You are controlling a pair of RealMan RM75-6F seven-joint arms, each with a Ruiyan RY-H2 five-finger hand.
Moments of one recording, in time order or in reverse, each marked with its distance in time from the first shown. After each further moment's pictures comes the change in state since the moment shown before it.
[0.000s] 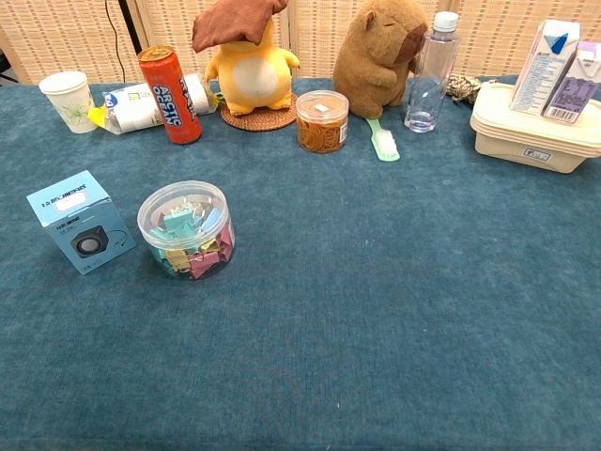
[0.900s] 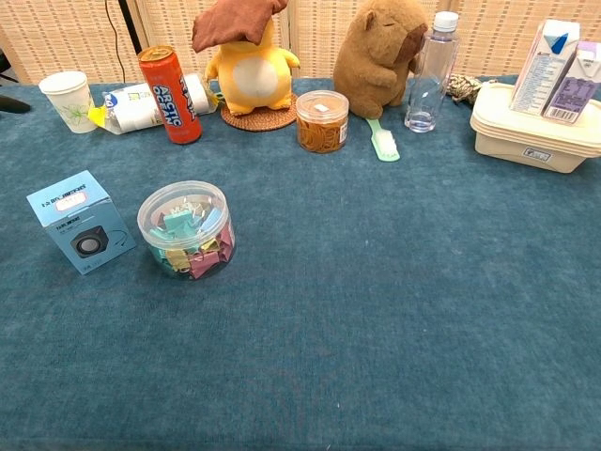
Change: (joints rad) left arm -0.276 -0.183 -0.086 0.113 -0.033 -0.327 -0.100; right arm -0.004 0.007 0.004 -0.001 0.011 0.002 0.017
